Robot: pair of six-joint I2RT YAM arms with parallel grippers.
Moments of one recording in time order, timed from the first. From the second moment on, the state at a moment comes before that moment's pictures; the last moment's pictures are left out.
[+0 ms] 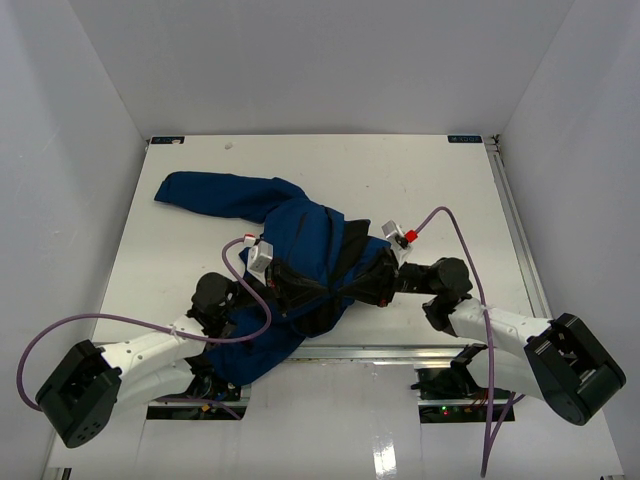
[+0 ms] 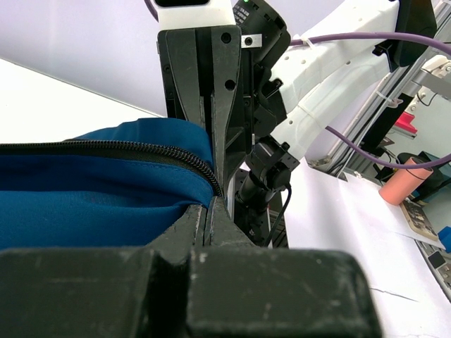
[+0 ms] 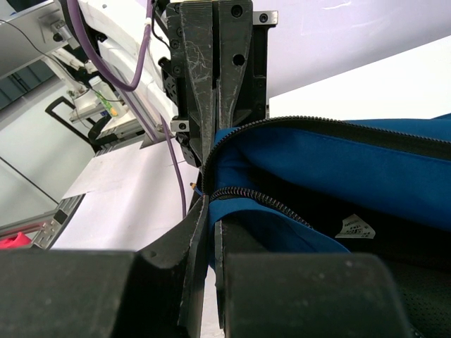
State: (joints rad) left arm -0.76 0.96 0.27 1.03 0.64 -0.55; right arm 0.67 1.14 0.31 1.23 -0.93 0.72
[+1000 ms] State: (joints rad) left arm -0.76 0.99 0.27 1.07 0.62 -0.56; right arm 0.68 1.14 0.33 1.23 -0.90 0.70
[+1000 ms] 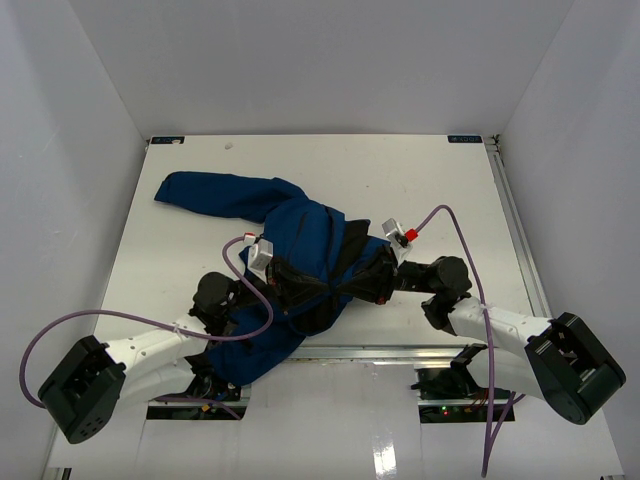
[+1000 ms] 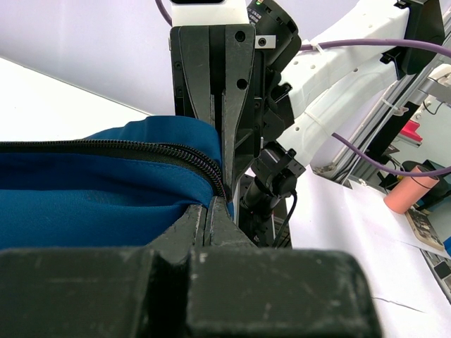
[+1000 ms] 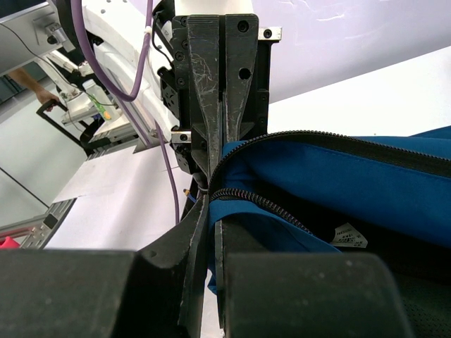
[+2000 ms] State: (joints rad) left arm -0.76 0.96 0.30 0.93 0.64 -0.46; right arm 0.68 1.12 0.34 1.18 -0.86 0.66
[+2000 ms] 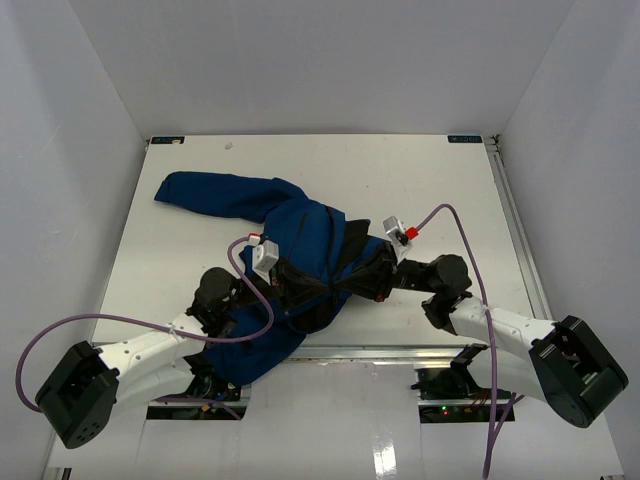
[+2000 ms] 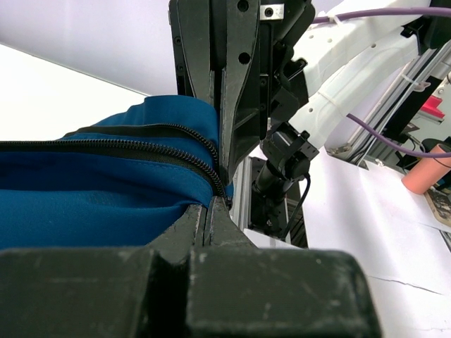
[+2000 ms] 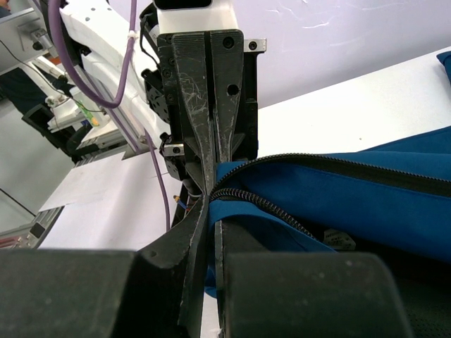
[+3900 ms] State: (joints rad) left arm -0.76 0.96 0.39 0.72 0.58 -0.35; right arm 0.69 0.93 0.36 0.78 -0.65 0.54
